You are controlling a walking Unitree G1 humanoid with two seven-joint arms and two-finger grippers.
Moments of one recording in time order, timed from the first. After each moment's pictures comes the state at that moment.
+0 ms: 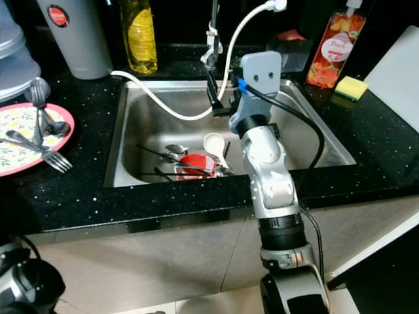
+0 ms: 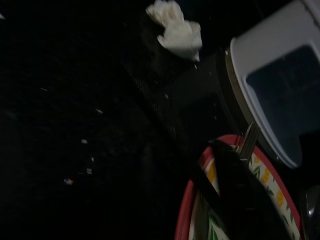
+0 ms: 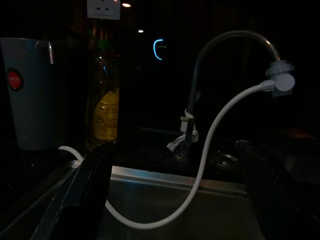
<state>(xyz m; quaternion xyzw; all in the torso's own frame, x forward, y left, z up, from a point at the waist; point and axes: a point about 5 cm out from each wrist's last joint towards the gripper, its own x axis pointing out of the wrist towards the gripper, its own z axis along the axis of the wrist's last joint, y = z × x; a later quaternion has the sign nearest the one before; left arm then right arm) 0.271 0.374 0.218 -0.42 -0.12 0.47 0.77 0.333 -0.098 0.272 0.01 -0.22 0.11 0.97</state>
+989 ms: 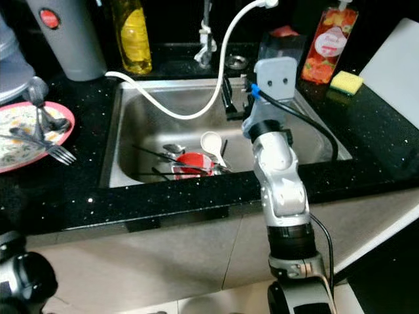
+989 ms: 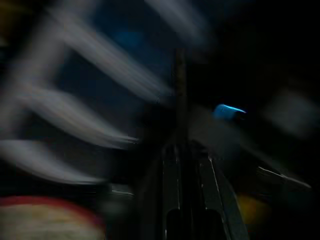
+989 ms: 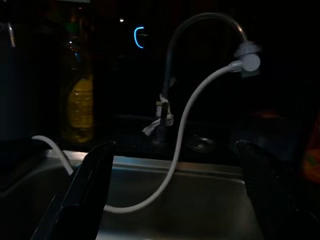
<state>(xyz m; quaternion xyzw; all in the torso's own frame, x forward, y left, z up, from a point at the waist) 0.290 0.301 0.320 -0.29 -0.30 0.17 0.89 0.328 -0.112 0.264 0.00 -0.21 0.08 0.98</state>
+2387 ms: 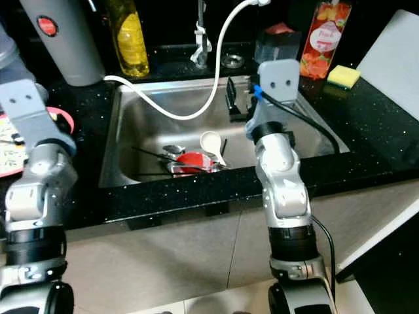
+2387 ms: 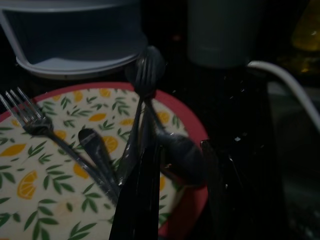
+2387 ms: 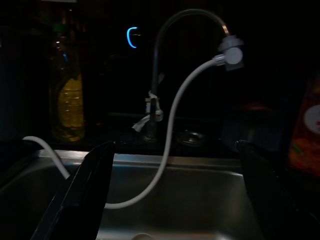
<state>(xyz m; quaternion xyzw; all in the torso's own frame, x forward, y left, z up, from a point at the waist) 0.323 0.240 0.217 -0.03 0.00 0.24 0.97 0.329 -0.114 0.261 -0.01 -0.20 0.07 0.98</state>
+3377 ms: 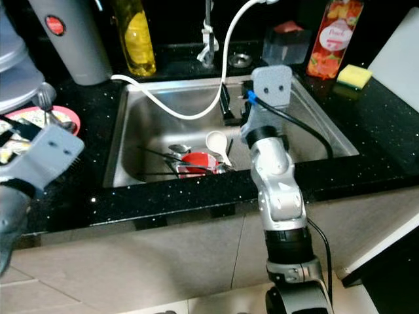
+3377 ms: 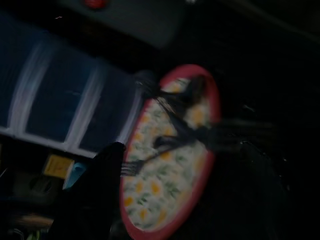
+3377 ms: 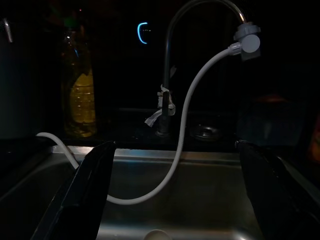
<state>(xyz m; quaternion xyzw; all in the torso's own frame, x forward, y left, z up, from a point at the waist) 0.231 0.236 0.213 0.47 0.08 0.07 0.88 0.328 -0.109 0.255 0.00 -0.20 0.08 0.98</state>
